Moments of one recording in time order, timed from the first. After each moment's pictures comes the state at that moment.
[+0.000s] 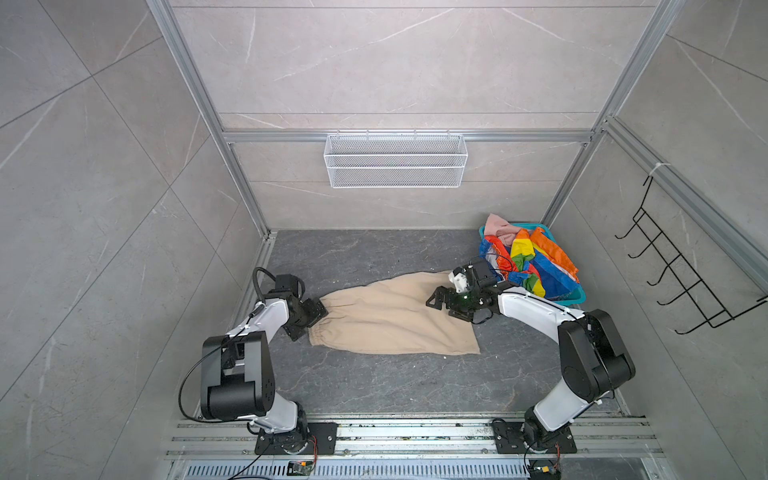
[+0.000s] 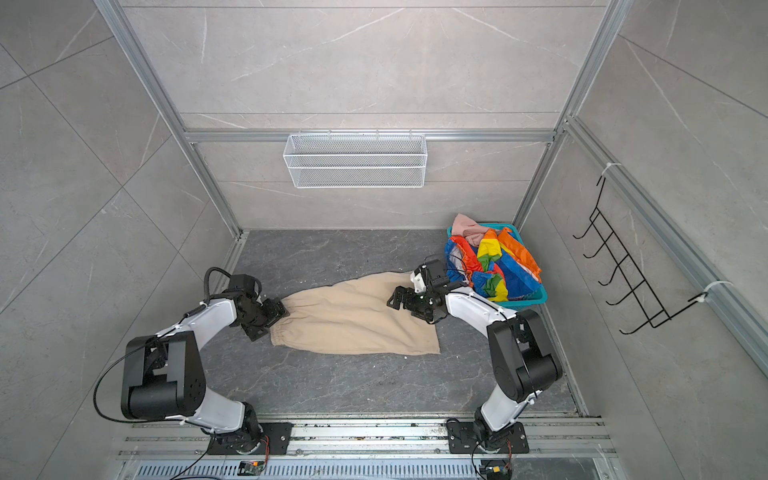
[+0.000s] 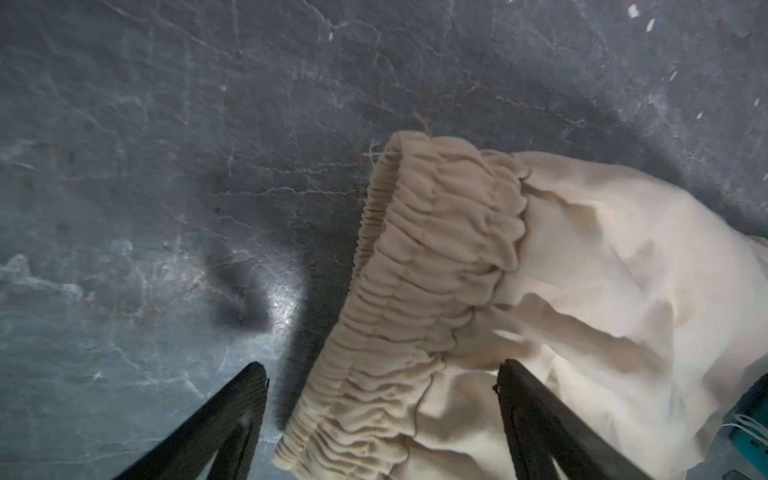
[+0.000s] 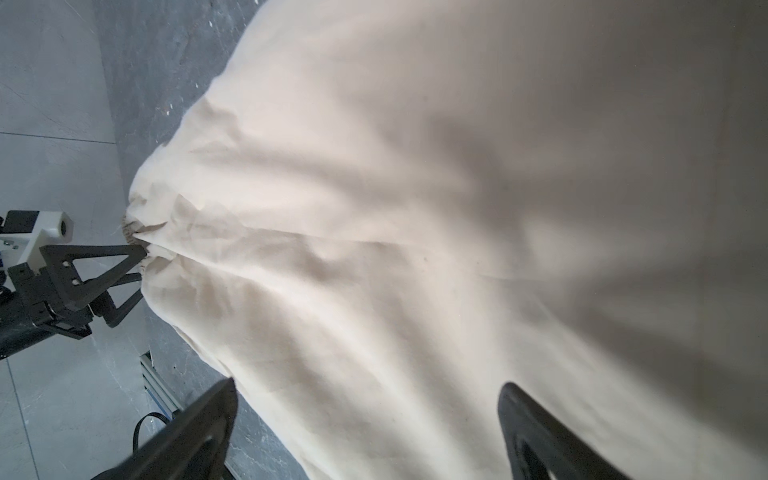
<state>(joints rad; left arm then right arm) 0.07 1.54 0.87 -0.59 0.22 -0.55 0.36 1.67 1.02 -0.39 -0.47 0.56</state>
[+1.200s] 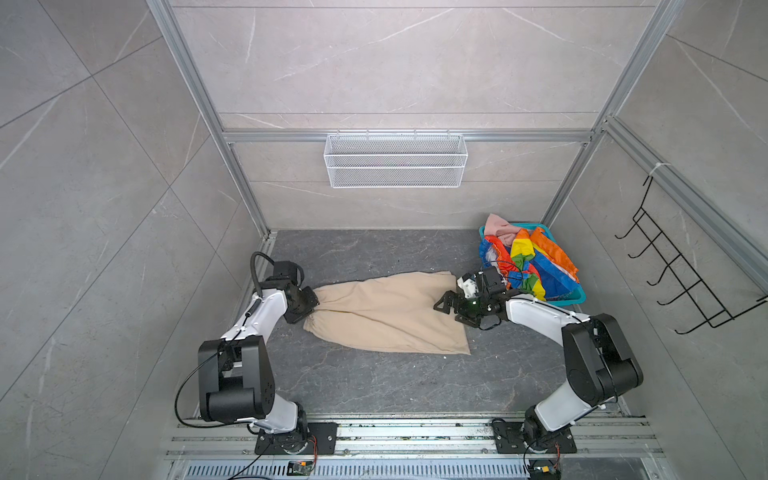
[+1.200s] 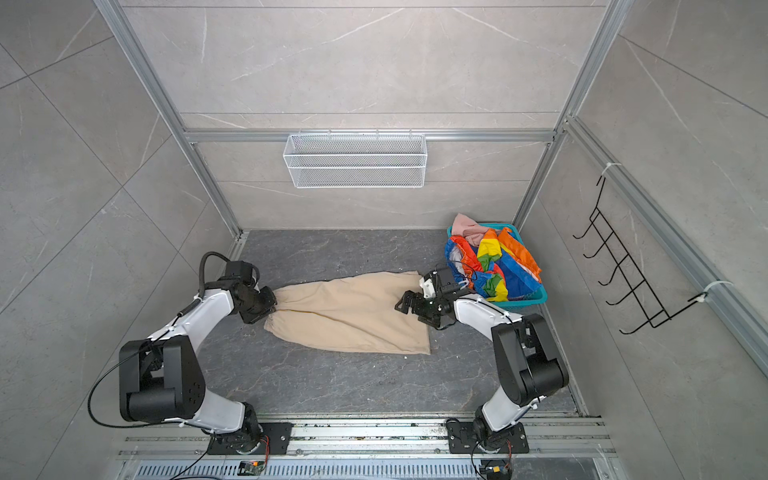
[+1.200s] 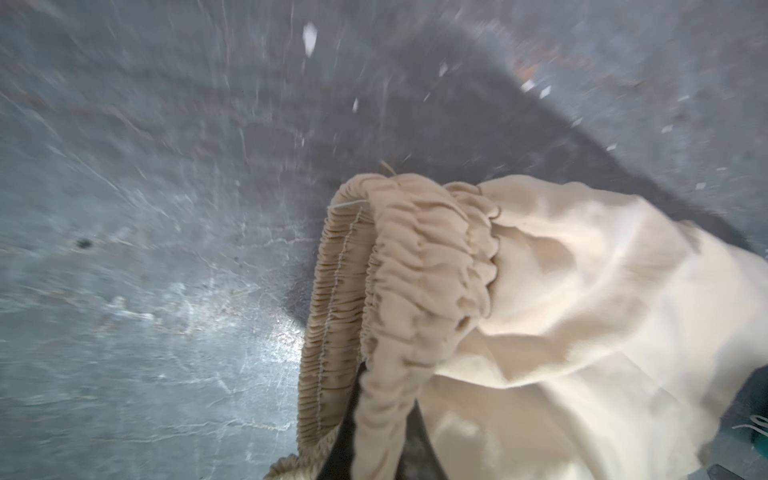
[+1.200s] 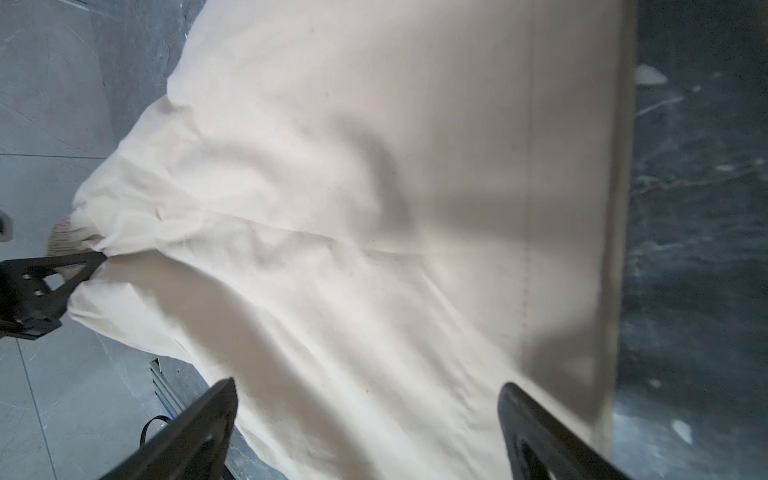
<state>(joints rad) 0.06 1.49 1.04 -0.72 0.14 -0.46 0.30 1.63 0.92 -0.31 -0.51 0.57</state>
